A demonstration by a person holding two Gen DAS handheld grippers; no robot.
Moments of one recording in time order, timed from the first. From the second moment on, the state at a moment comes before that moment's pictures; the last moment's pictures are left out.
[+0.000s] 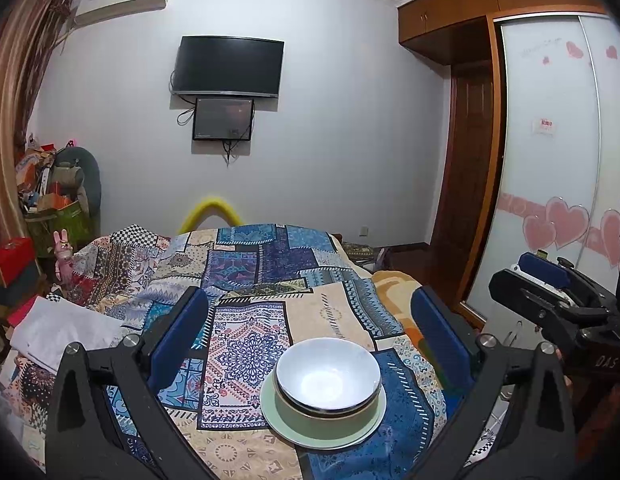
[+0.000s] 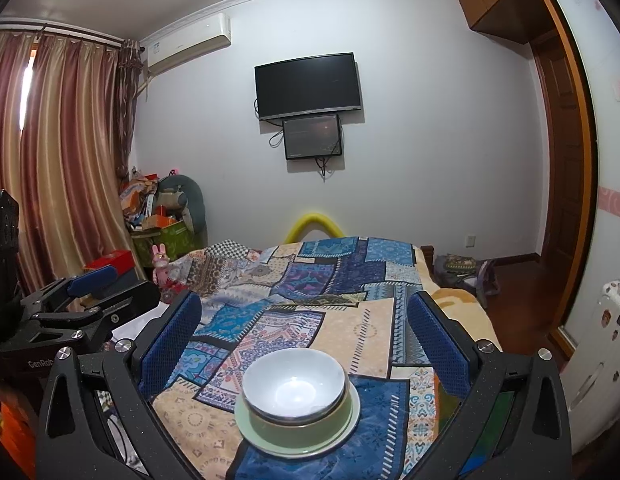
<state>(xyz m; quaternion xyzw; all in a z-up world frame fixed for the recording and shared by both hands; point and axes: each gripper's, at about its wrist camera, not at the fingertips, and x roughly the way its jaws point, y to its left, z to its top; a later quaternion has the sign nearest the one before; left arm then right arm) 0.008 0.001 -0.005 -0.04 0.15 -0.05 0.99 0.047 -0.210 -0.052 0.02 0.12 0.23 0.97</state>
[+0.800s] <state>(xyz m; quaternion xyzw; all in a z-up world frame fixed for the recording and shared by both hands) 0.005 -0.001 -0.009 -0.04 0.15 -0.05 0.99 0.047 -0.212 -0.053 0.03 0.12 0.23 0.97</state>
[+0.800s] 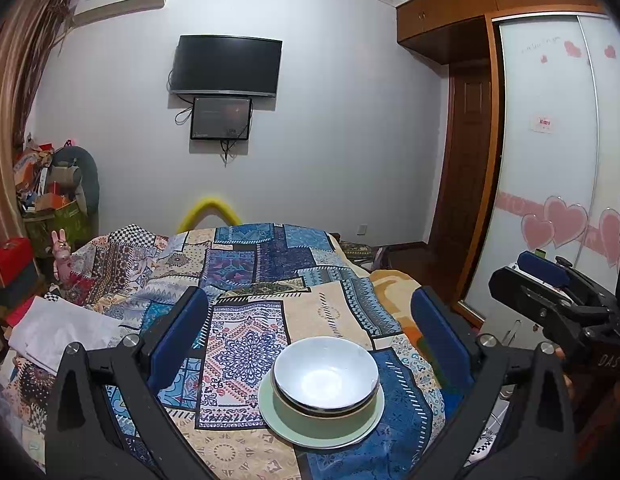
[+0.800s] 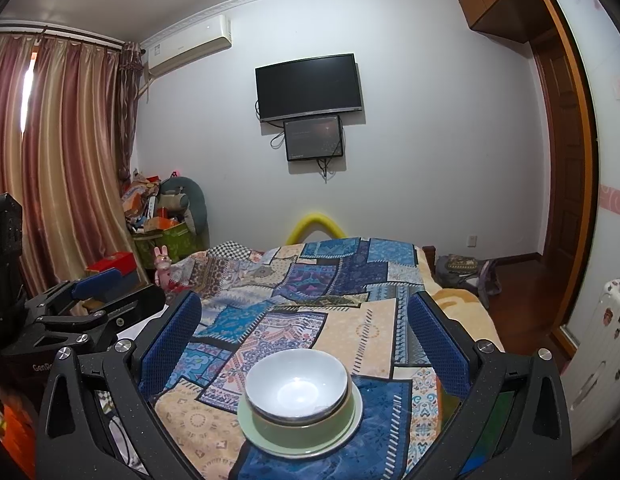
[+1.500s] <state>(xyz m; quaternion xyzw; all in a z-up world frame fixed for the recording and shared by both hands) 0.007 -0.005 -0.006 -0.04 0.15 -0.07 0.99 0.046 -0.211 -0.054 0.02 0.12 0.23 0.96</state>
